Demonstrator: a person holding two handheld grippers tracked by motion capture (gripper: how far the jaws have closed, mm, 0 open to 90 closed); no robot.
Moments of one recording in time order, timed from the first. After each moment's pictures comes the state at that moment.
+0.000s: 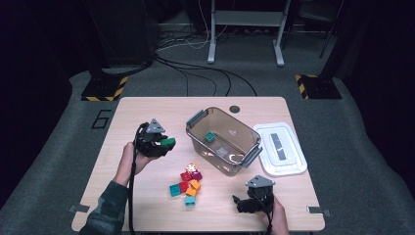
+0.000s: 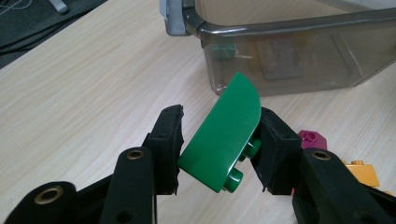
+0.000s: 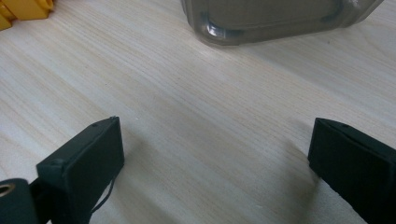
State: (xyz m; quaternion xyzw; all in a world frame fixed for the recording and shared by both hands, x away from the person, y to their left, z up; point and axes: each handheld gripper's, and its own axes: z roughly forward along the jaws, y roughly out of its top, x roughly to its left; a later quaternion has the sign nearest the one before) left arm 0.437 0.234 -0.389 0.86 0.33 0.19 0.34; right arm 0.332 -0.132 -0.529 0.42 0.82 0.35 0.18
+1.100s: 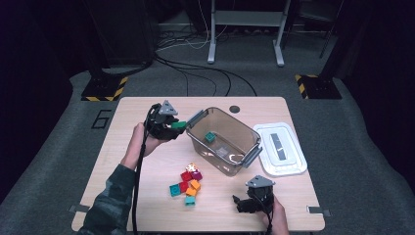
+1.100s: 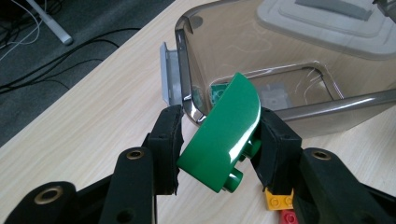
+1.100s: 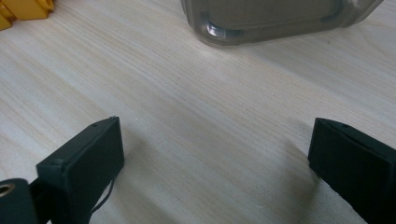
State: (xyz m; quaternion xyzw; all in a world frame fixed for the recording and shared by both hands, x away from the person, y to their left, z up) left arm 0.464 0.198 -0.341 0.87 0.29 0.21 0.34; right arm 0.332 -0.132 -0.529 0.42 0.82 0.35 0.18
